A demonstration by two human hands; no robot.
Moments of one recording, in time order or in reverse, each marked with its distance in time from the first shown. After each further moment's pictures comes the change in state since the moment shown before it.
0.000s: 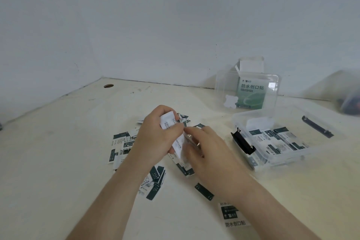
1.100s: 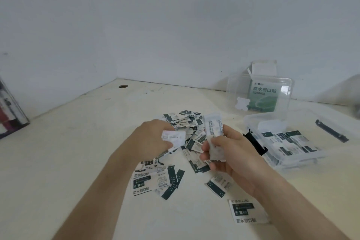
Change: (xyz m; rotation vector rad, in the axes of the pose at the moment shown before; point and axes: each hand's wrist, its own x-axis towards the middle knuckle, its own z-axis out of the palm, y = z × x) left_hand 0.014 -0.012 -0.048 0.915 -0.268 -0.082; right_hand 0.005 0.005 -0.012 0.966 -0.038 0.533
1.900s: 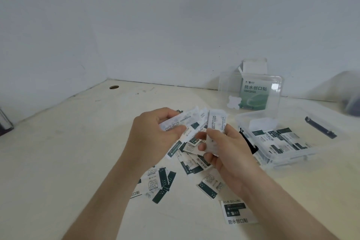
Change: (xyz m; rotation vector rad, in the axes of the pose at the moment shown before) left_hand -0.024 0.040 0.005 -0.592 0.374 0.108; right_hand 0.004 0.004 0.001 0.159 0.172 -0.080
